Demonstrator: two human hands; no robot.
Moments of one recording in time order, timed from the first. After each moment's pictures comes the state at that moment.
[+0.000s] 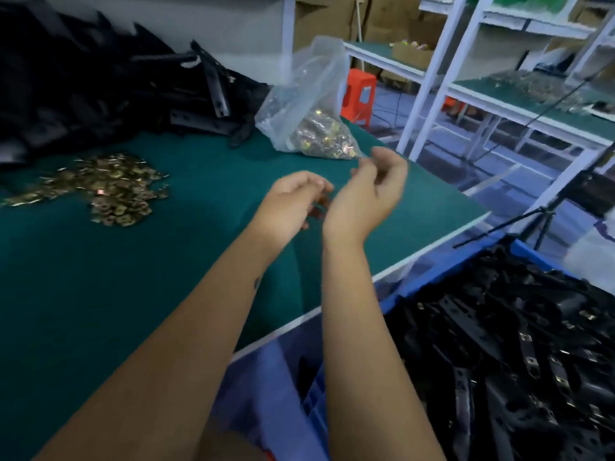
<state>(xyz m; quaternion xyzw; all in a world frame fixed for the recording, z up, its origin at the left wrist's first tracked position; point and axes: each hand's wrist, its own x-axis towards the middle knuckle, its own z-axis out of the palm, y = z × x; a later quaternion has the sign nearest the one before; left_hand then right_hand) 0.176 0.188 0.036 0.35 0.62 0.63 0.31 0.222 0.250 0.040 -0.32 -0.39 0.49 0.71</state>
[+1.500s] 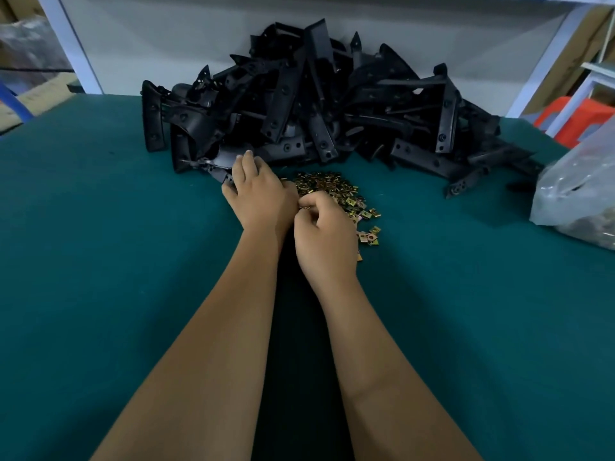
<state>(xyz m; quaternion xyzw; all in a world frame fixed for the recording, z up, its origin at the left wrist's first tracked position) -0.101 0.047 -0.020 0.02 0.96 0.26 -0.11 0.004 0.101 -0.015 -0.16 -0.84 0.47 0.23</state>
